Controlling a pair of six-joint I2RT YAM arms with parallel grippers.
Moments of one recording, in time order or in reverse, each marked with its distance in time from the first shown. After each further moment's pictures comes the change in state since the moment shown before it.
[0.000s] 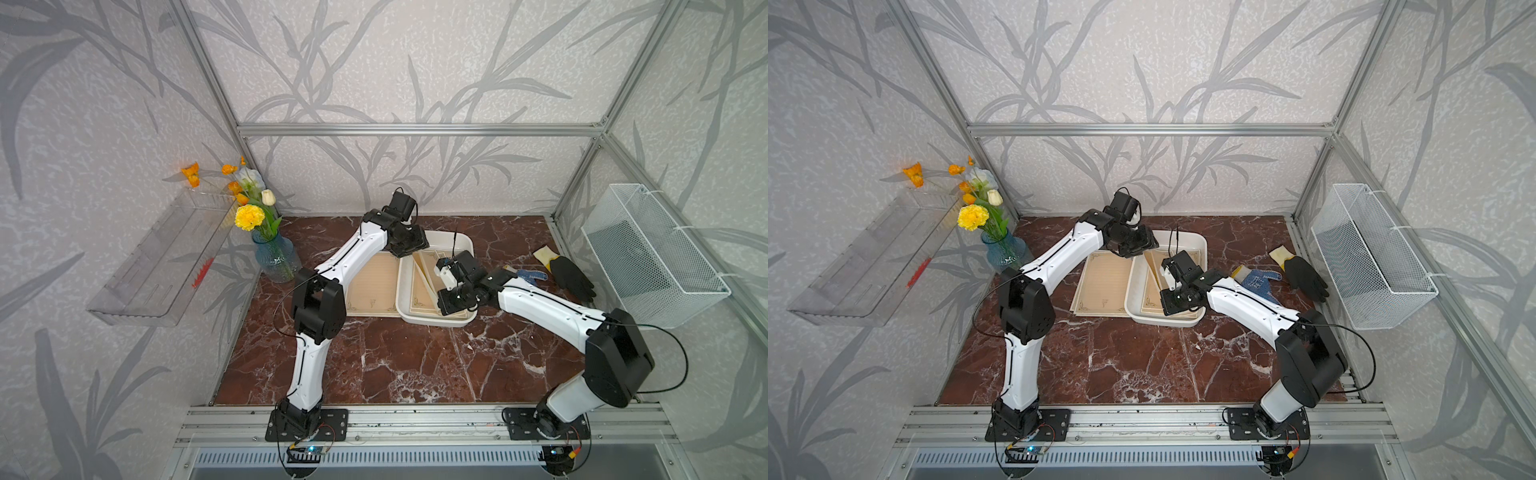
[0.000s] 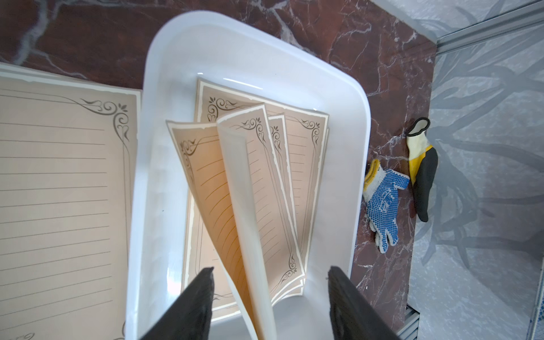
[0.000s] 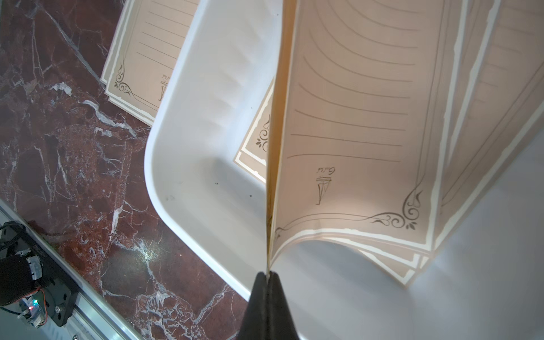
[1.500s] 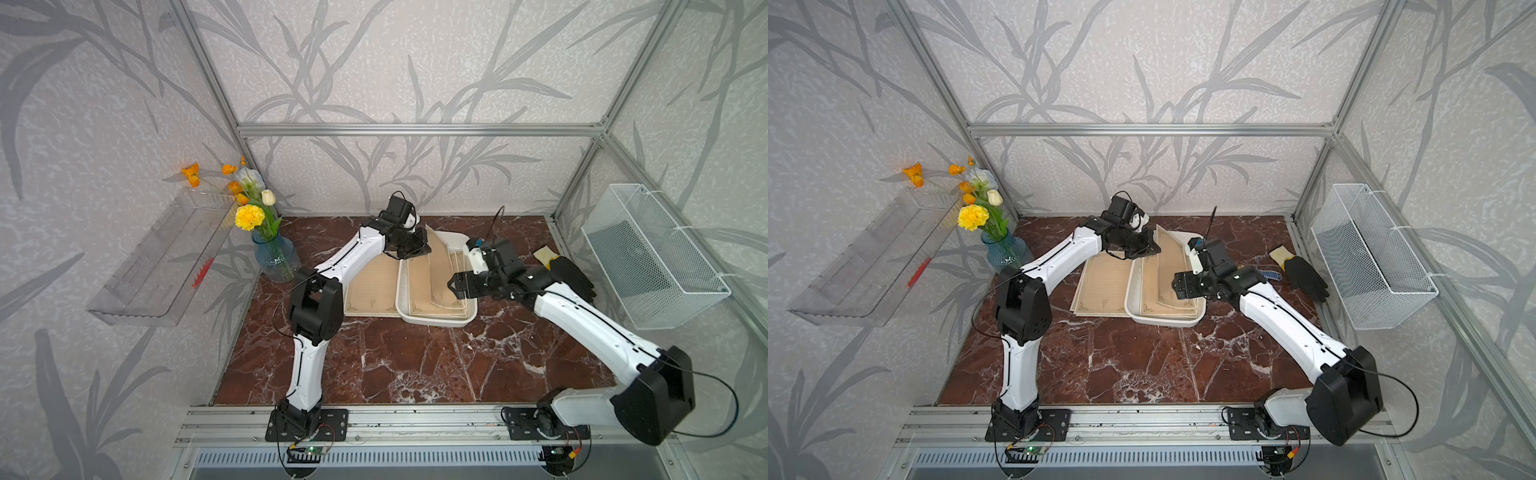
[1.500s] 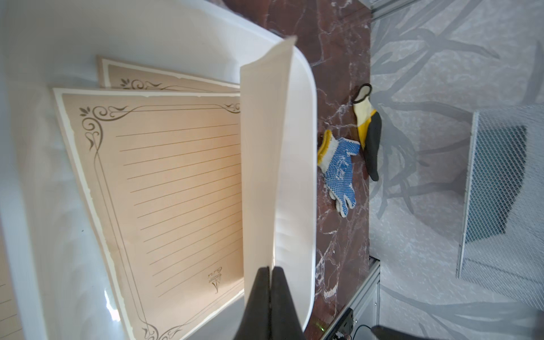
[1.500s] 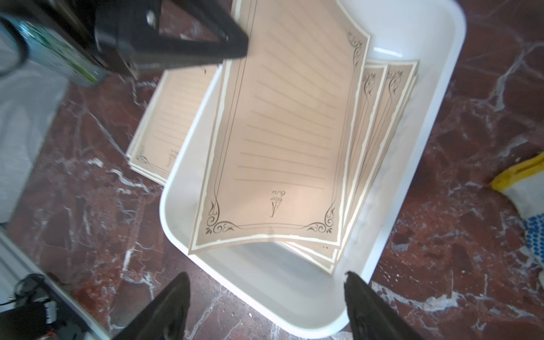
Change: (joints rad) left arm 0.005 -0.033 -0.123 0.183 0.256 0.066; right arm -0.191 -0.276 -0.025 0.017 -0.004 -0.034
